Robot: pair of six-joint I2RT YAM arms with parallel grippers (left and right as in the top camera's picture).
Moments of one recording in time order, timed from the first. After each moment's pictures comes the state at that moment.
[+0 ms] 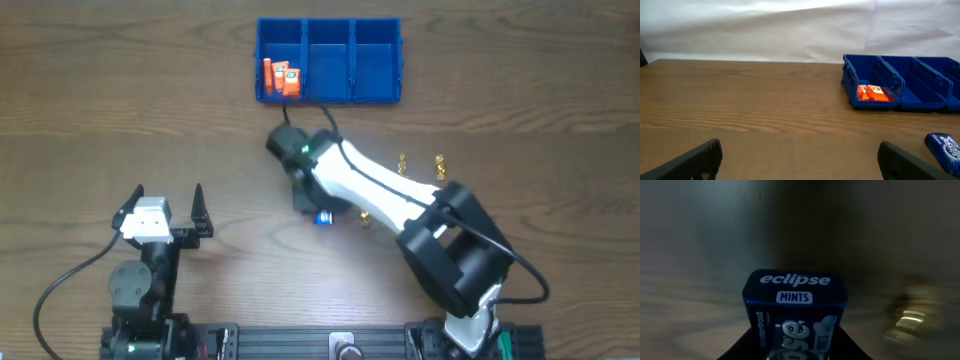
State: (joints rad) left arm -0.05 0.02 0.03 -0.13 -0.03 -0.04; right arm 0.77 1.95 1.40 -1.02 0.04 0.75
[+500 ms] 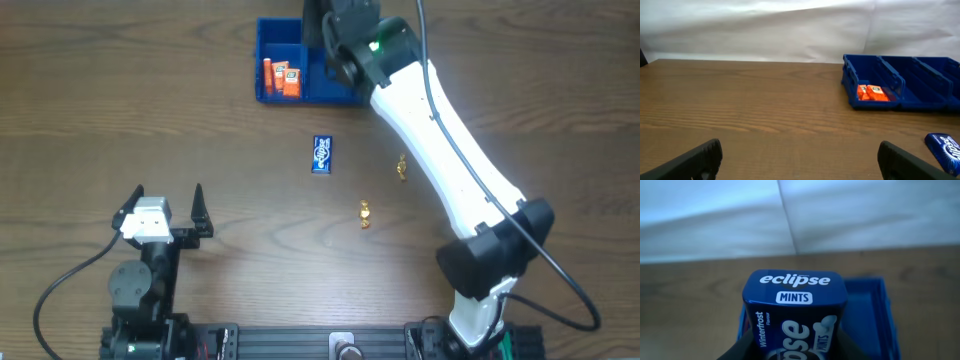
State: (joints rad) left arm -0.05 0.02 0.03 -0.13 -0.03 -0.04; right arm 0.53 1.97 2.08 -0.74 0.36 0.42
